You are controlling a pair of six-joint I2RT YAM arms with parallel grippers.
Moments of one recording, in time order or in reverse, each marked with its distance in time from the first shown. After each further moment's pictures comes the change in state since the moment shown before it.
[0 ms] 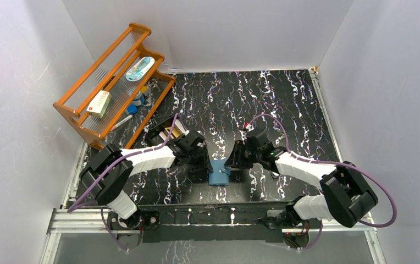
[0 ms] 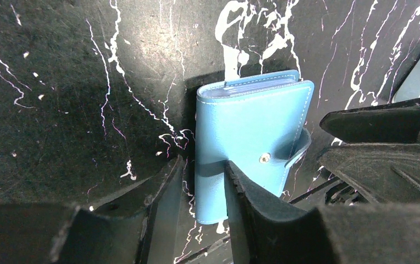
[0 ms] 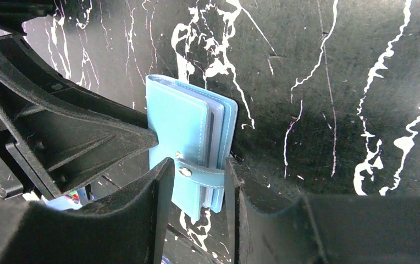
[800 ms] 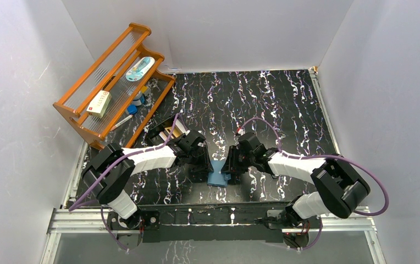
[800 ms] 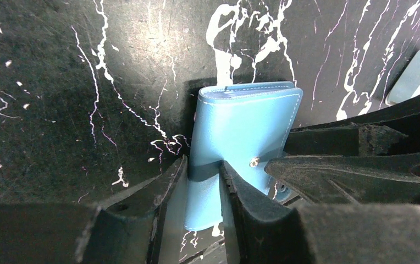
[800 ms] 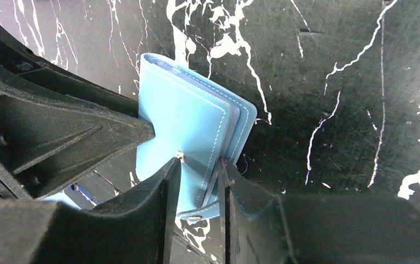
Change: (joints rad) left arm 0.000 0.016 0.000 0.029 0.017 -0.006; right arm 0.086 0.091 0.005 0.042 0.005 0.015
